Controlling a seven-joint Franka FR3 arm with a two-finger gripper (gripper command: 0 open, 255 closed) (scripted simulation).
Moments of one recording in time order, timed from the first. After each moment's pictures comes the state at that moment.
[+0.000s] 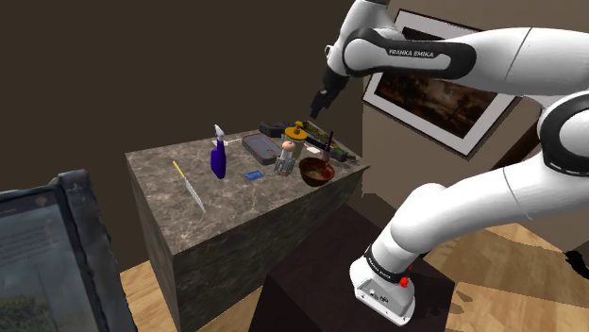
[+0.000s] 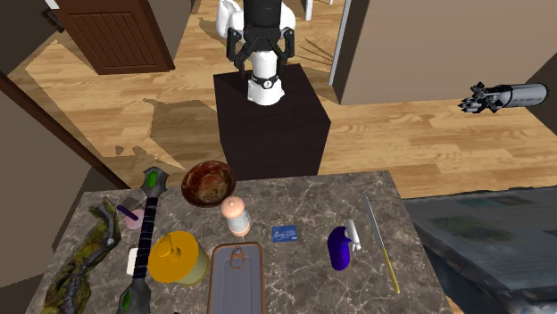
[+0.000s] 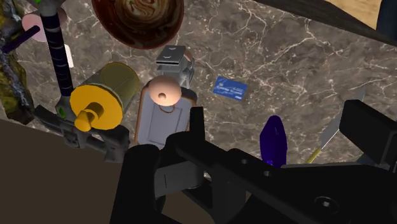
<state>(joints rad) -0.04 -0.55 -0.08 -2.34 -0.15 2.00 -0.23</state>
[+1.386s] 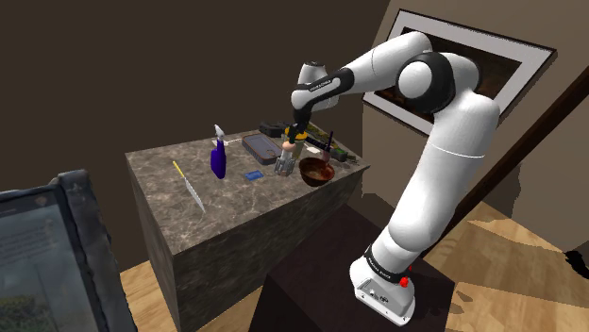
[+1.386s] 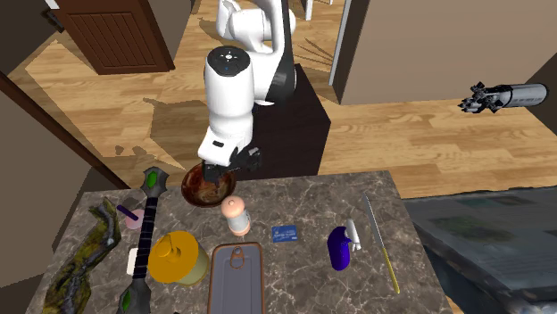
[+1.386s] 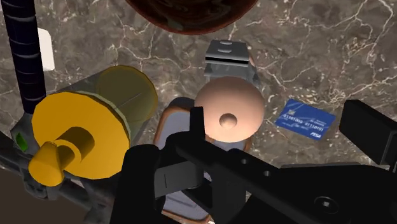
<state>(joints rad) -0.10 0.20 -0.21 -2.07 -0.11 2.36 -0.45</state>
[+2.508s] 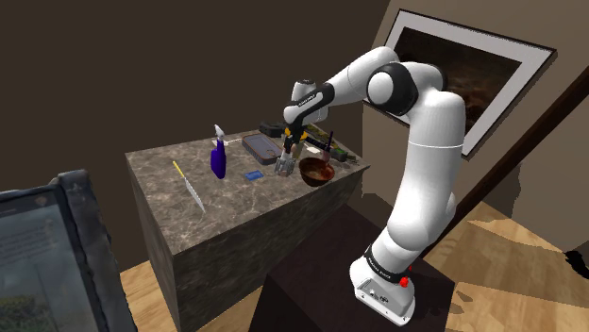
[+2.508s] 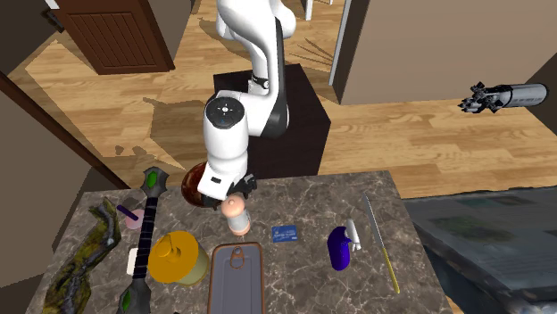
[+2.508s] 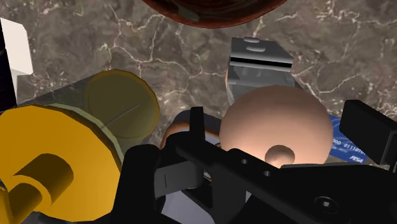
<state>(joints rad) -0.14 0.42 -0.20 -1.97 -0.08 2.46 -0.50</state>
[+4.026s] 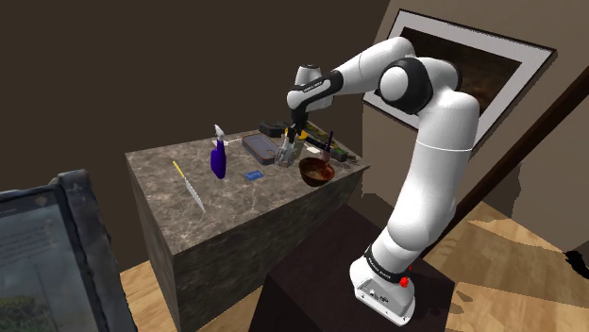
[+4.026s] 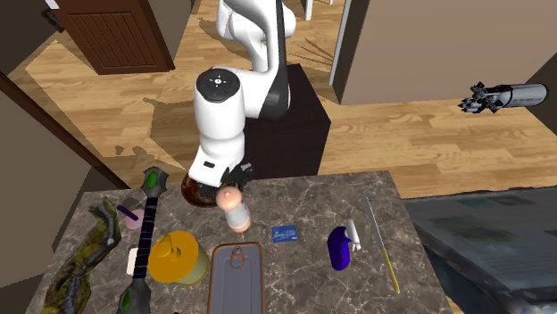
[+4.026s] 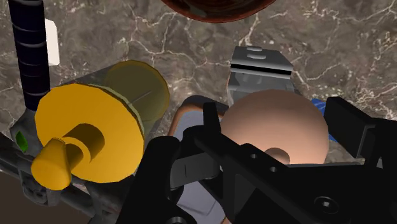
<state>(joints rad) -0.13 0.33 -0.21 -1.95 -0.09 2.34 -0.51</state>
